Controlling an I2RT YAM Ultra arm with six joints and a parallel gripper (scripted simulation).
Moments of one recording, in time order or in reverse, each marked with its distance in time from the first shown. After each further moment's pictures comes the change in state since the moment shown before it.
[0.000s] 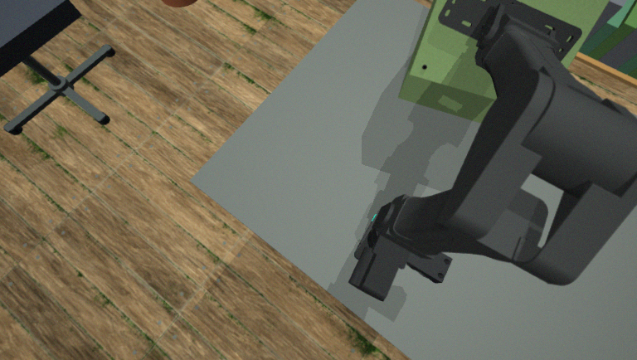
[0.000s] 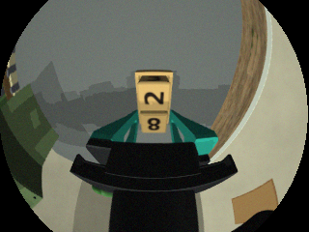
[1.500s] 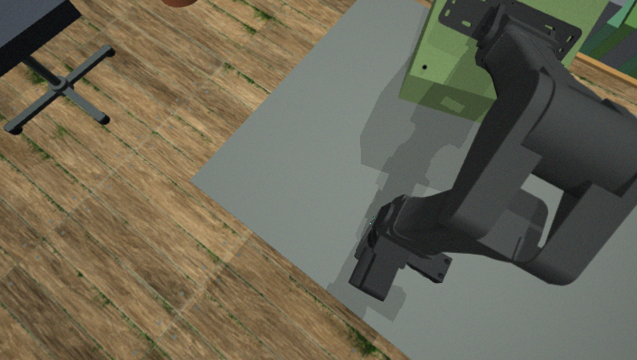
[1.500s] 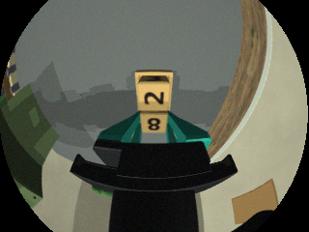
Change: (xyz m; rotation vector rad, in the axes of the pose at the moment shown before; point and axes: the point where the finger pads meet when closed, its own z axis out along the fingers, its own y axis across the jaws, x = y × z) arm 0.000 0.000 0.000 0.000 0.000 0.000
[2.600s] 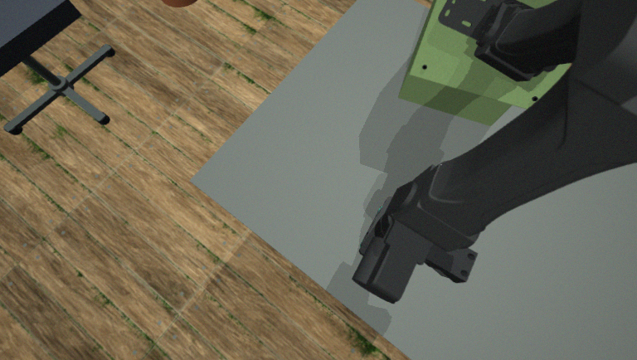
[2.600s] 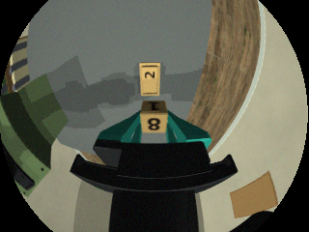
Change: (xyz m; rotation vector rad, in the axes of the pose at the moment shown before) arm 0.001 -0.006 -0.099 0.025 0.008 -0.005
